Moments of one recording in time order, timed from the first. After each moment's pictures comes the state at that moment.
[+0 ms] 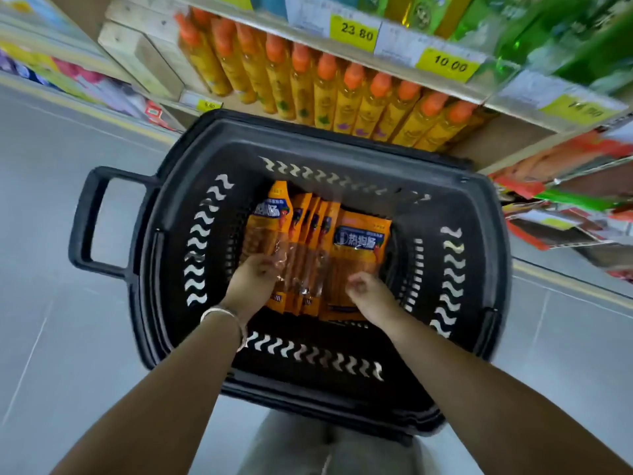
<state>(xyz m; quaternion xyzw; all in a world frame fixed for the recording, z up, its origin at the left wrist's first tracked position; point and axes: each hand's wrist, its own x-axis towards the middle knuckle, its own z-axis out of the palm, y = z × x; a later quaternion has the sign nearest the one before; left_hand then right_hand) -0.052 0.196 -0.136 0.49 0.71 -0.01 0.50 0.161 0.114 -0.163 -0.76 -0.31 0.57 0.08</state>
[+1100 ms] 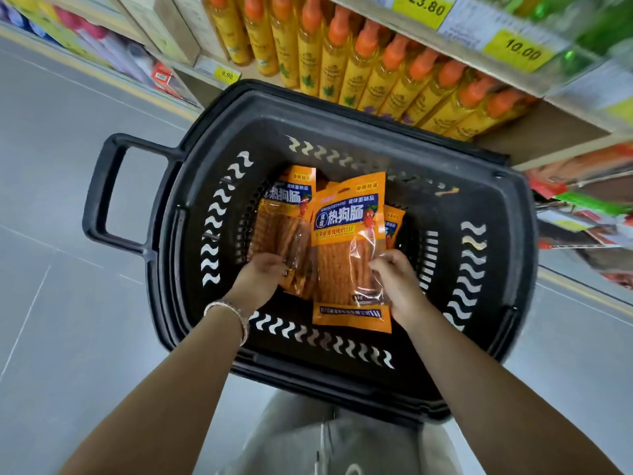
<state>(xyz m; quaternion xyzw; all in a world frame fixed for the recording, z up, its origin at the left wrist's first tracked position) -0.080 0.187 -0.145 0.38 0.72 -0.05 0.58 0.150 0.125 -0.141 -0.74 -0.08 0.60 0.29</state>
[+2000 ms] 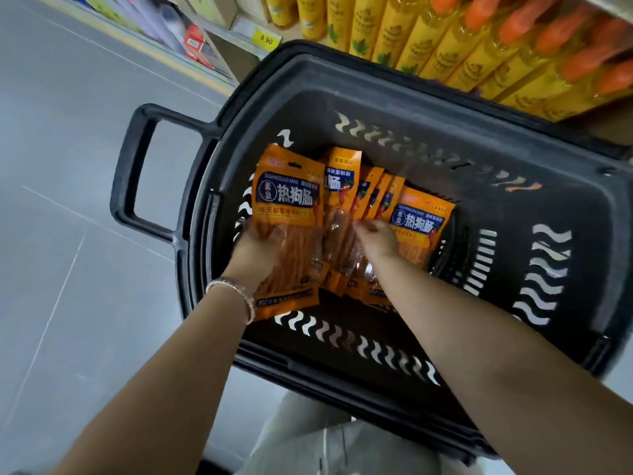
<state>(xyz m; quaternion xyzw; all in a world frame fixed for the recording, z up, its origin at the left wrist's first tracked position) -0.119 0.220 -0.154 0.34 0.79 0.01 0.51 0.077 0.195 -0.228 -0.80 -0.17 0.55 0.16</state>
